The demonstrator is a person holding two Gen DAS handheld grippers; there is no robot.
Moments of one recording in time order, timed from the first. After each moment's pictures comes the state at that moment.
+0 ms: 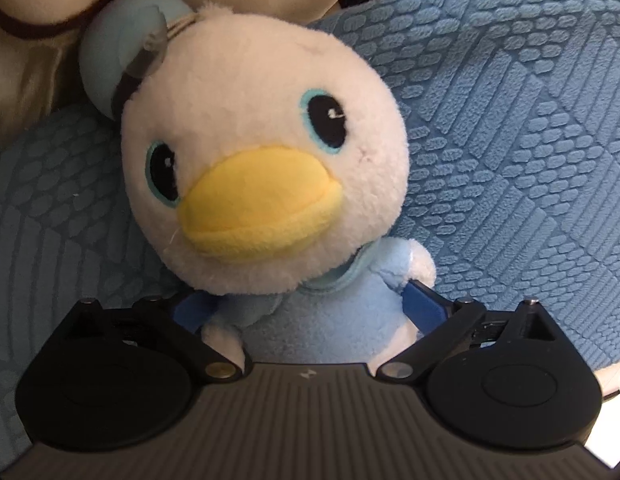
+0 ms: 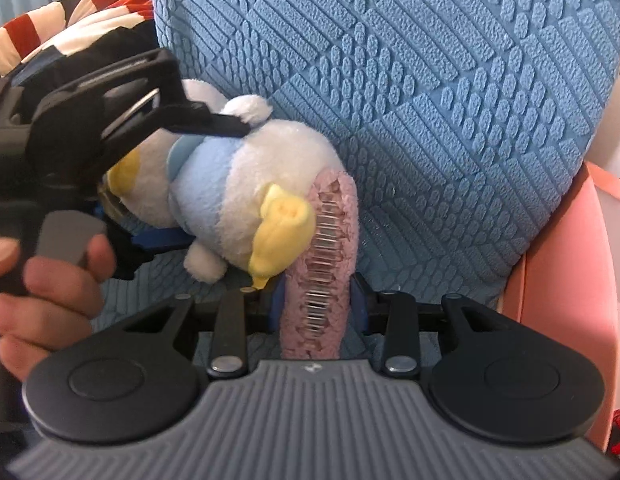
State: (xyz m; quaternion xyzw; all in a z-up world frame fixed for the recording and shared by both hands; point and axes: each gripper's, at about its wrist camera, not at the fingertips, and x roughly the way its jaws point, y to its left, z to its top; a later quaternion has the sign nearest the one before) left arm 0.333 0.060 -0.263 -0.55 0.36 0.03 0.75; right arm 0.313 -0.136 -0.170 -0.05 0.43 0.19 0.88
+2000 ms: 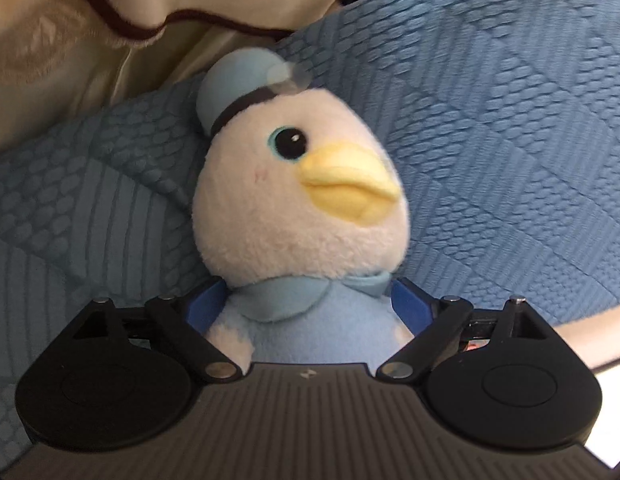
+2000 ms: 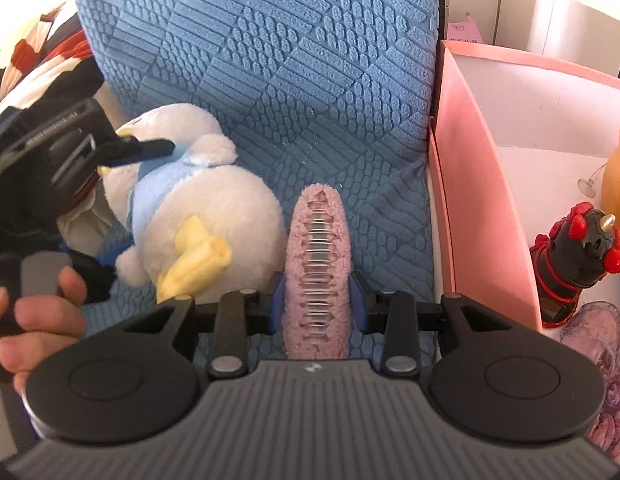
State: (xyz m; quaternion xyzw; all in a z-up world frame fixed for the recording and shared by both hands) left arm 0.275 0.111 -0.254 -0.52 0.39 0.03 0.76; right arm 0.248 -0.160 -0.166 0.07 0.47 0.06 0.88
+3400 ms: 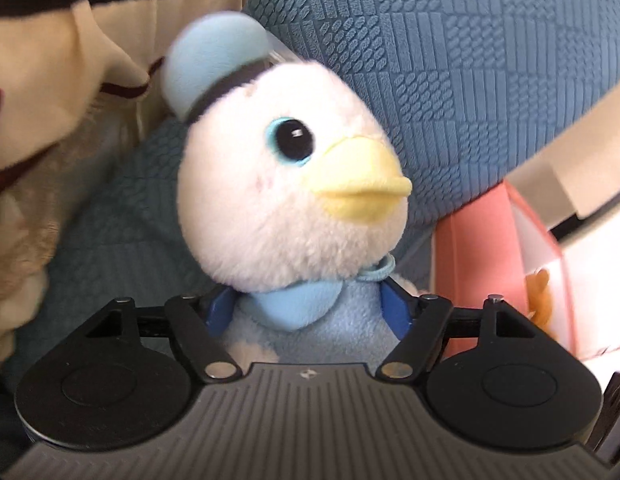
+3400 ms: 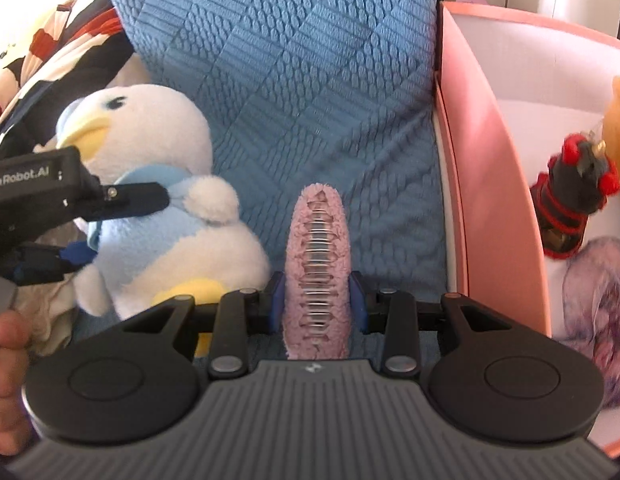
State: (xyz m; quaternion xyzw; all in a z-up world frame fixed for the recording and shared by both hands) left arm 0.209 0.098 -0.183 -0.26 0.48 -0.02 0.84; right arm 0.201 -0.160 -0.167 0.09 0.49 0.08 0.86
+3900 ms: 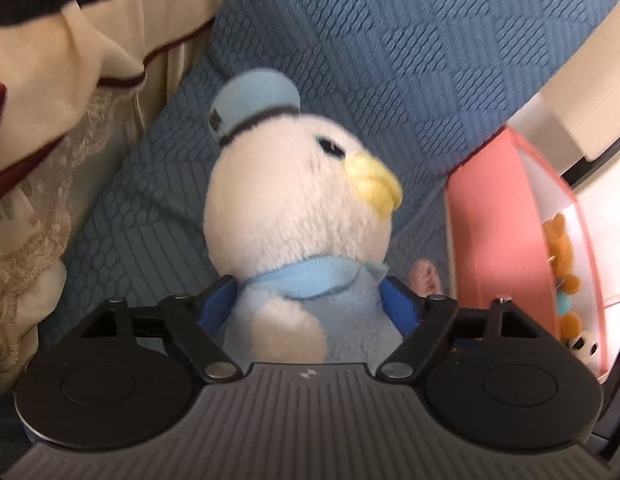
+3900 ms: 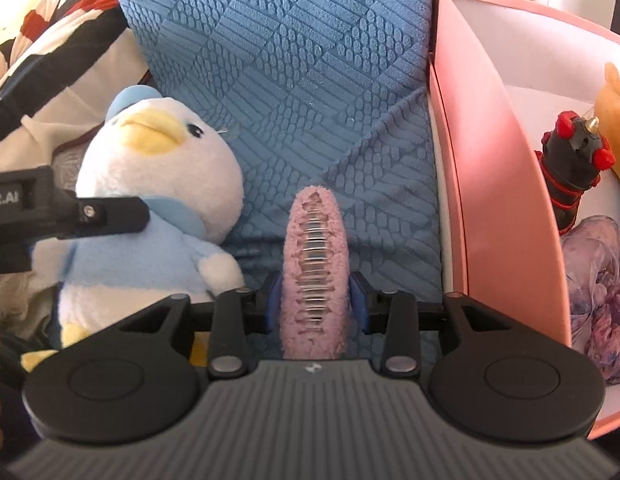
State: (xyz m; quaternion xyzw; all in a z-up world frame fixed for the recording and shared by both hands) left arm 0.203 0.083 -0.192 -0.20 0.51 -0.04 0.83; right arm 0.190 -0.150 -0.179 0.06 0.50 0.06 0.86
